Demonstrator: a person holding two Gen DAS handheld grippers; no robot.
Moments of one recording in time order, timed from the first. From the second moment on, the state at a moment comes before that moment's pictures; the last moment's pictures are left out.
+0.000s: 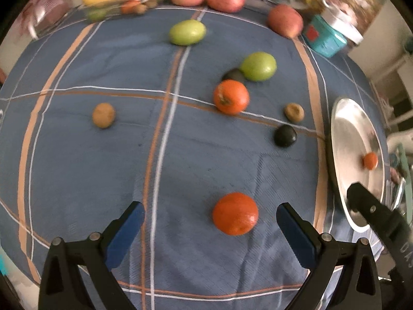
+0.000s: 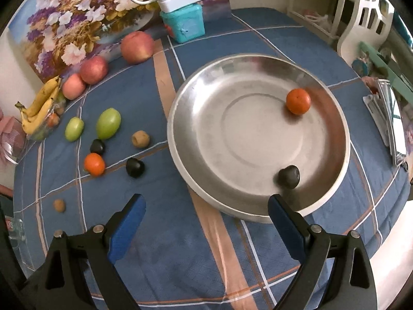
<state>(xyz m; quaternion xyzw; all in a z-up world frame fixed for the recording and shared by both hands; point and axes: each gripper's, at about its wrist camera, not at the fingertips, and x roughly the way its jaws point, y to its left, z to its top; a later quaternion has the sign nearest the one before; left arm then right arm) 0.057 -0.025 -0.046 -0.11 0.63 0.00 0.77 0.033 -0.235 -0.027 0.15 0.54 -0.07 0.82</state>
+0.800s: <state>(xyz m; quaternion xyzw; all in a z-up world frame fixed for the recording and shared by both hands) 0.054 -0.027 -0.045 -0.18 0.64 -0.04 0.75 0.029 -0.237 -0.027 0.15 0.54 -0.08 0.82</state>
